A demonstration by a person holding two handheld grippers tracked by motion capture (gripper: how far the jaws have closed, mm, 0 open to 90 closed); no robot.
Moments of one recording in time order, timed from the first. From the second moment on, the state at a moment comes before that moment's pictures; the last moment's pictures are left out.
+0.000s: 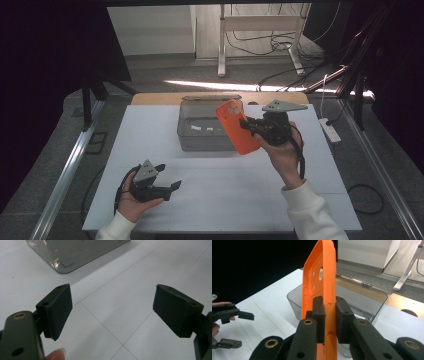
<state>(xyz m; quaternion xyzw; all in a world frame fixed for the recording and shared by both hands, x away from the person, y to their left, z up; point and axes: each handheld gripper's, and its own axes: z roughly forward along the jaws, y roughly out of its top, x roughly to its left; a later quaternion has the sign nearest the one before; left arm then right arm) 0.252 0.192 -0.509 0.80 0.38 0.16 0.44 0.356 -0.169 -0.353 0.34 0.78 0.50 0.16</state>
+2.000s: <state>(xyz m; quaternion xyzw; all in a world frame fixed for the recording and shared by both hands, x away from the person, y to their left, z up) 0.254 0.194 -0.509 0.80 0.38 0.16 0.44 0.431 -0.134 -0.349 0.41 0.77 0.43 0.23</state>
